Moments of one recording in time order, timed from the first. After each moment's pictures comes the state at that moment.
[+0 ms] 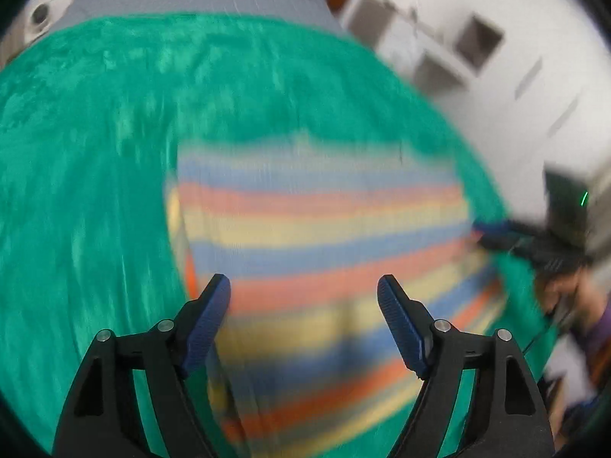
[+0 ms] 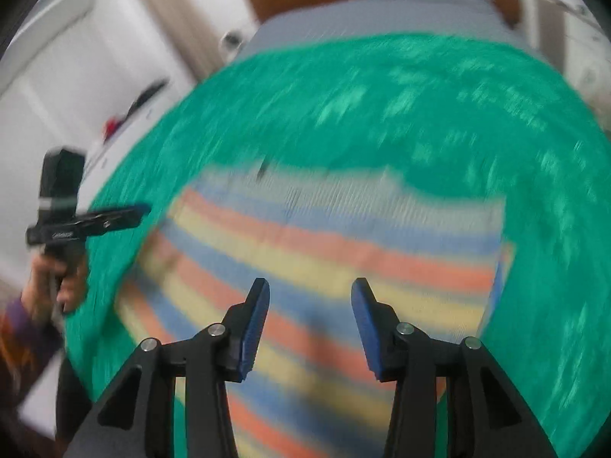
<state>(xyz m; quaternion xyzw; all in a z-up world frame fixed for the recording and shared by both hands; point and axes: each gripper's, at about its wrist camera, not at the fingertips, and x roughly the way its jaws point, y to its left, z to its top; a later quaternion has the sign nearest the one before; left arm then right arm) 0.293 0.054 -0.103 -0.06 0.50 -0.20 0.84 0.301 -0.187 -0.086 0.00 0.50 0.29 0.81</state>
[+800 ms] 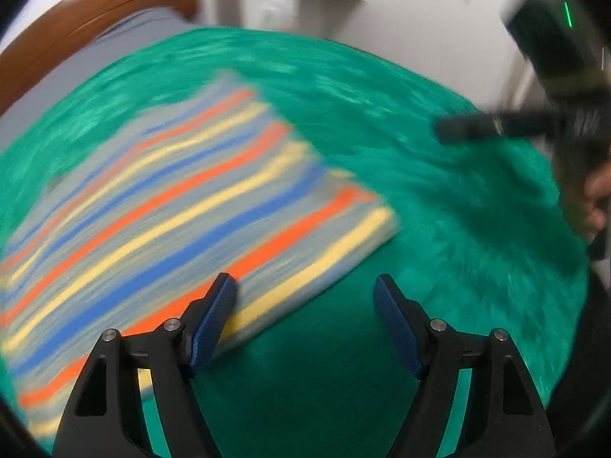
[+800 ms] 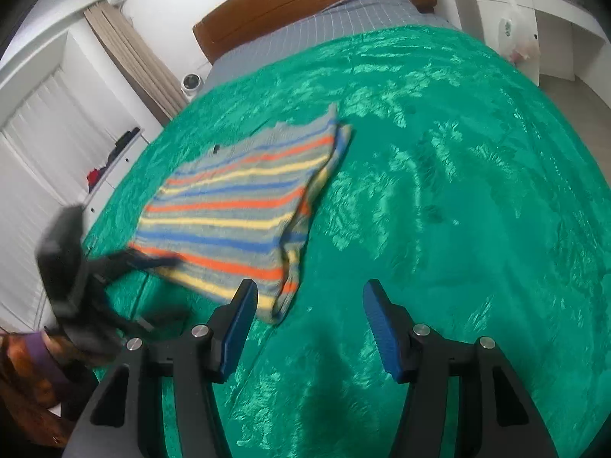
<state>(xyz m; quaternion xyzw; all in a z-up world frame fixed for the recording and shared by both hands) 0.214 -0.225 -0.132 0.17 0.43 -0.31 0.83 0.197 -0.333 -0.079 0.13 0.45 0.20 0.86</state>
